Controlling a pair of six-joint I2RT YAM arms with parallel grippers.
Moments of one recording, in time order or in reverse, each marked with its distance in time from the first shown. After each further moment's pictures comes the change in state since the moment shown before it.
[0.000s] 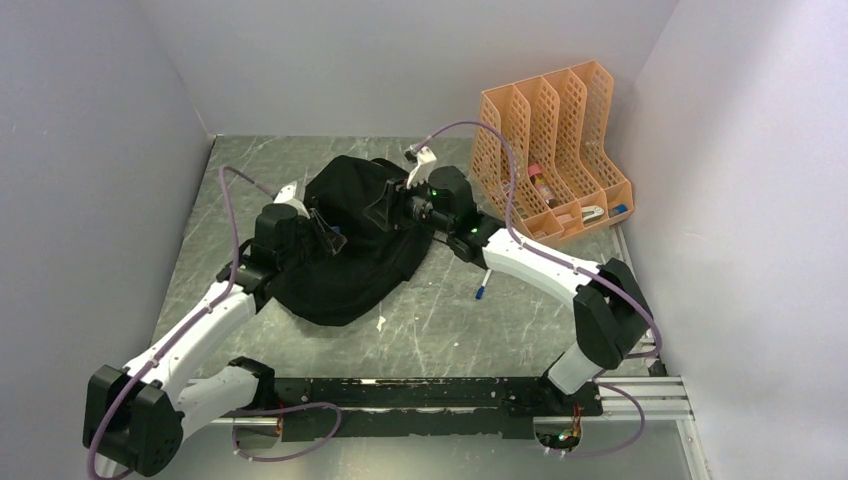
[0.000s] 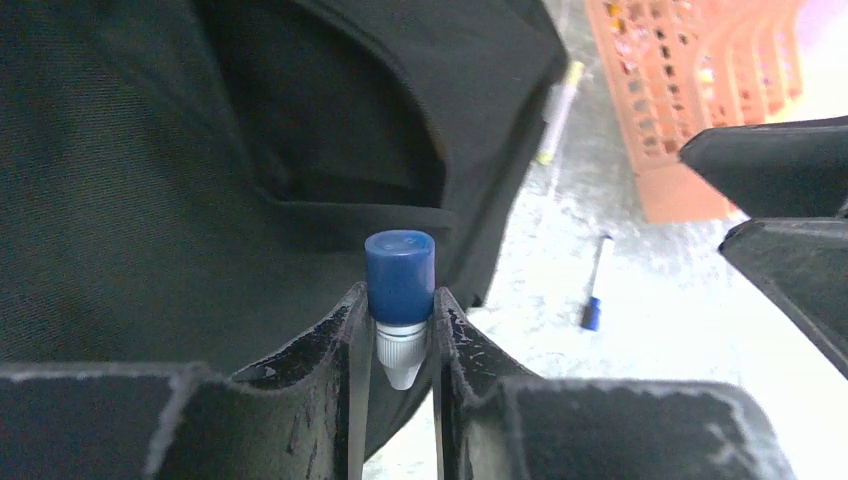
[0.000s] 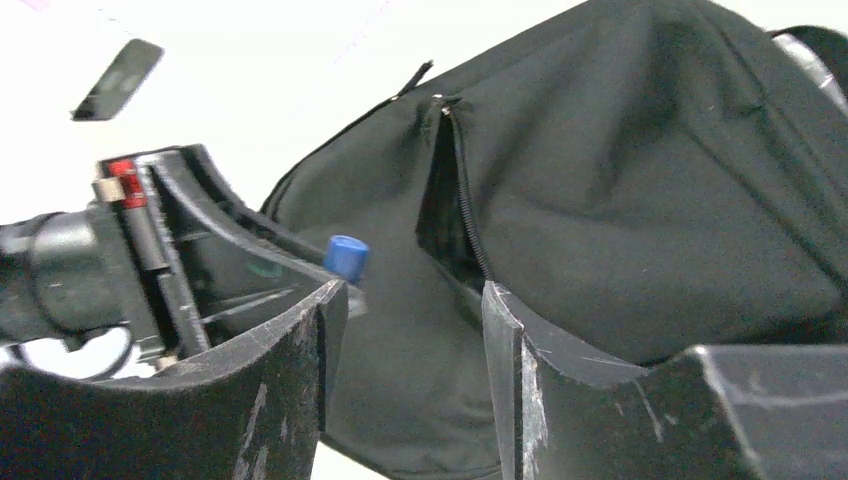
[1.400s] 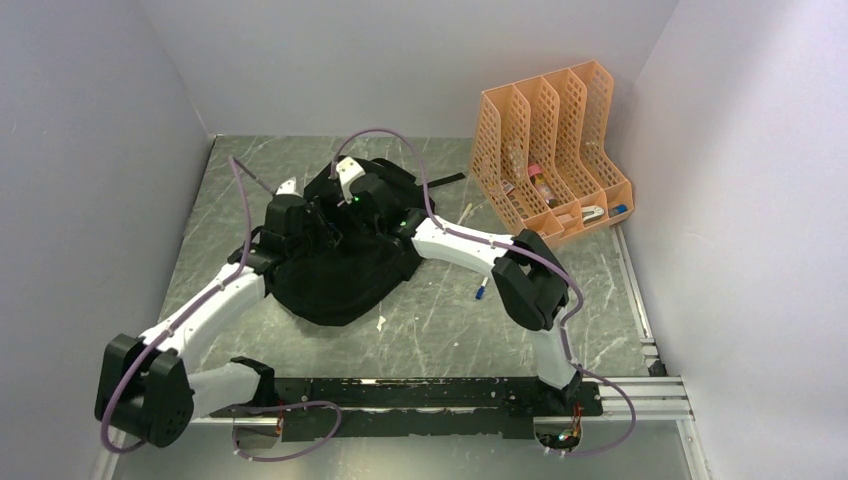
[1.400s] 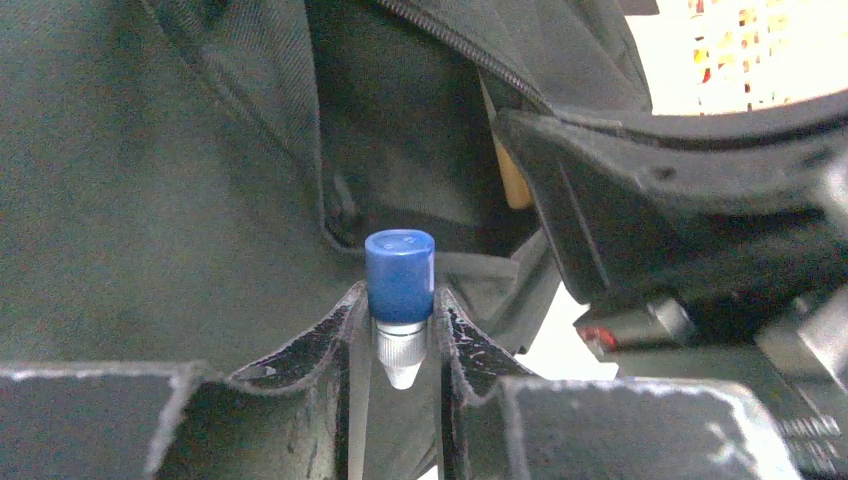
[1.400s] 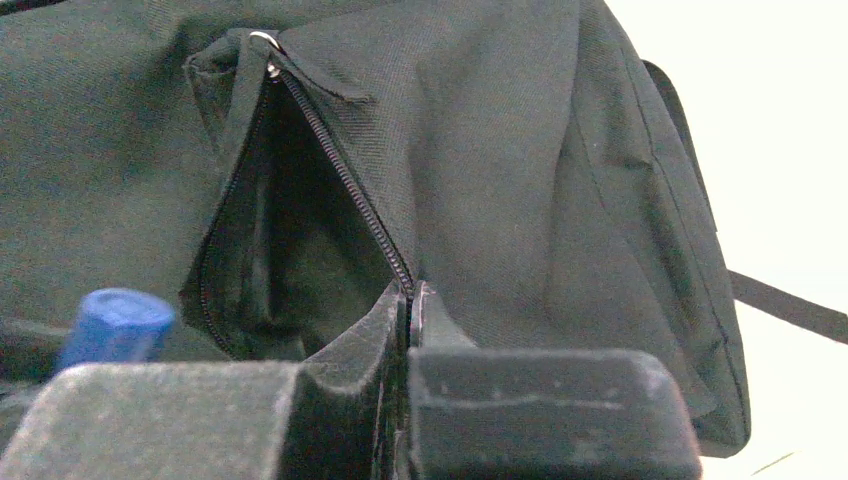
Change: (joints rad) left arm 0.019 0.095 0.056 -0.066 -0.148 -0.042; right arm 0.157 0.457 0.436 -0.242 0.472 -0.527
